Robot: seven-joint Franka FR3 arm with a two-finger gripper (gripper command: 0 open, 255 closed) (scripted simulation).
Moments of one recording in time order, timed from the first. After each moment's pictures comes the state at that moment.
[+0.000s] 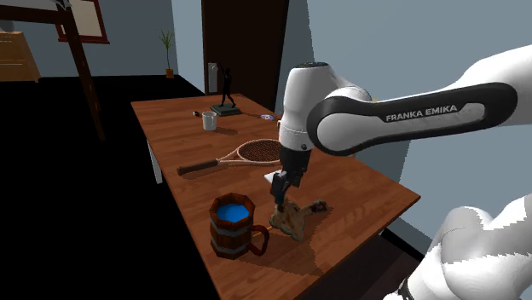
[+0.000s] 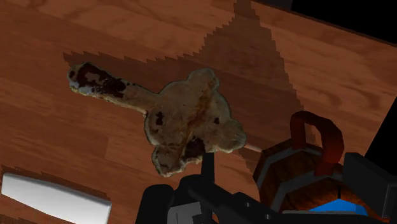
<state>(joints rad) 0.14 -0.39 0.29 -2.35 0.10 1.95 0.17</state>
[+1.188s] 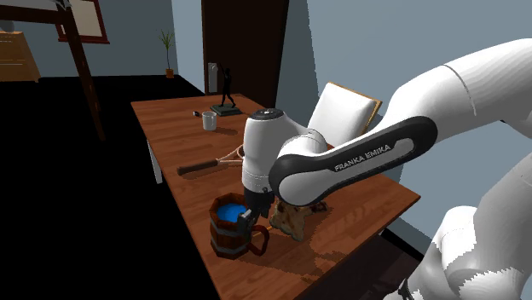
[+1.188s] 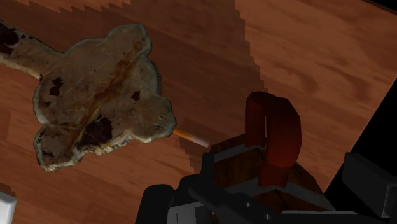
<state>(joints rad) 0.18 -0.10 0.41 -2.31 0.03 2.20 0.29</state>
